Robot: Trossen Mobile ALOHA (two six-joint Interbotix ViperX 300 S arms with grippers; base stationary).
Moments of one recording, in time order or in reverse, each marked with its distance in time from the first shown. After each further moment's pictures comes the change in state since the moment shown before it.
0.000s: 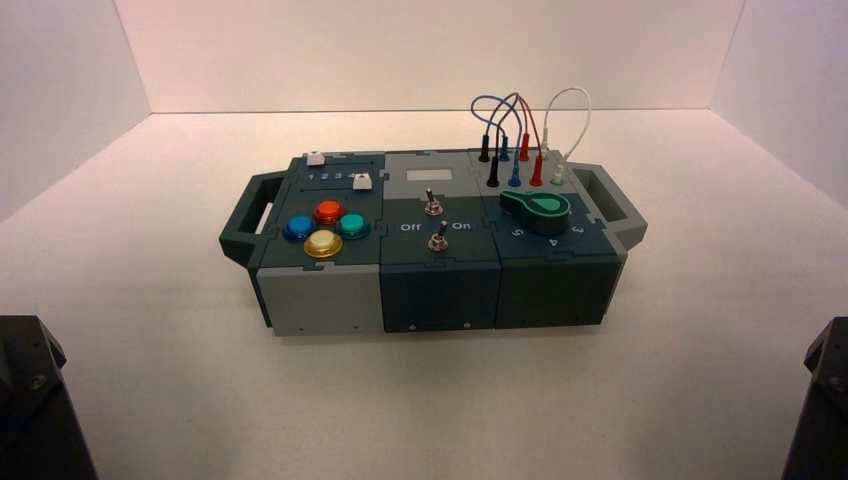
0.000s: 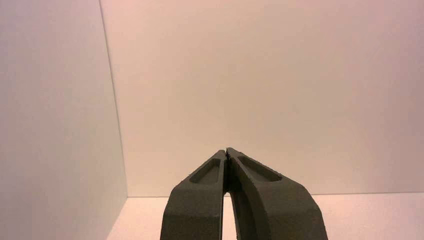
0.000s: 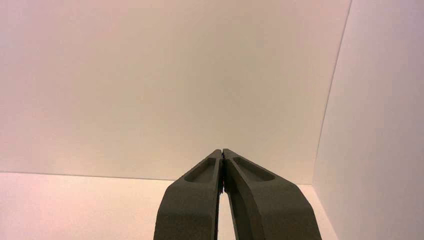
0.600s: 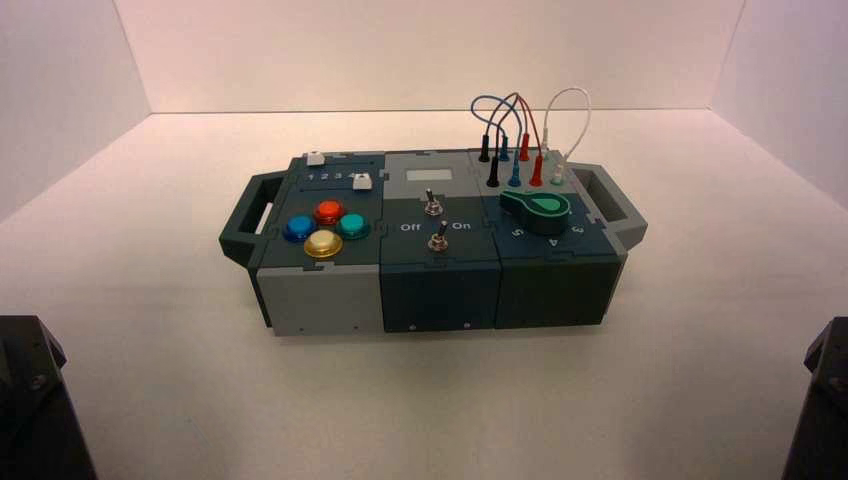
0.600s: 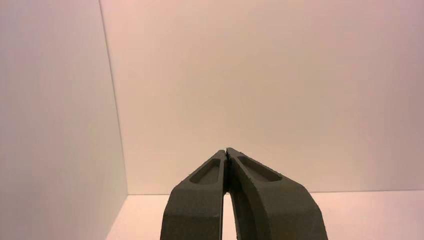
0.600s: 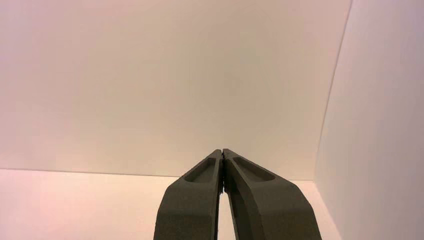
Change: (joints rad) left arm -0.002 -0.003 0.000 0.000 0.023 -0.002; right arm 0.009 -0.003 0.015 0.002 0.002 0.005
